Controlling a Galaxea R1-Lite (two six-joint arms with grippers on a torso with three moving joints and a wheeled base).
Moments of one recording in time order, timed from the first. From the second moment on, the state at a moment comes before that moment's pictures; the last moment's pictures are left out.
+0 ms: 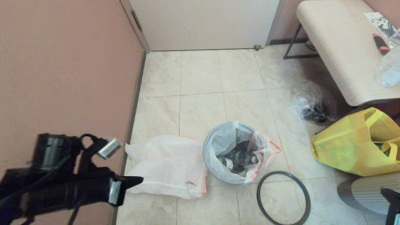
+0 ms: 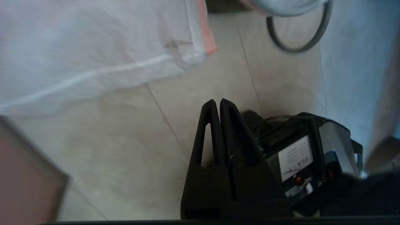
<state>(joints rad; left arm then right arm) -0.23 1.48 -0.52 -0.23 -0.31 0.06 0.21 1.03 -0.09 -0.59 -0.38 0.02</state>
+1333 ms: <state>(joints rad) -0.52 2.21 -1.32 -0.18 -0.04 -0.21 0.37 1.55 -0.34 -0.68 -0.32 0.20</state>
